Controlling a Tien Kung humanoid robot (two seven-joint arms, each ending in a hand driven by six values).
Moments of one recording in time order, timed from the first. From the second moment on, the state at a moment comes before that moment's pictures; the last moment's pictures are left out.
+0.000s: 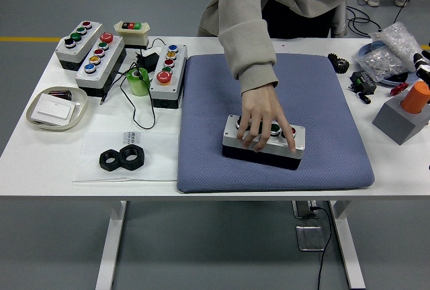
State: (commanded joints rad) left arm -0.12 0.14 -0.39 -0.26 0.43 0.35 0.26; right arm 0.47 -0.59 1.00 1.25 -0.30 -0.45 0.15
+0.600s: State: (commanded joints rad) left arm -0.11 0.13 -0.41 -0.26 0.46 0.35 0.27; right arm 0.46 -0.59 1.02 1.25 -0.24 -0.48 0.16
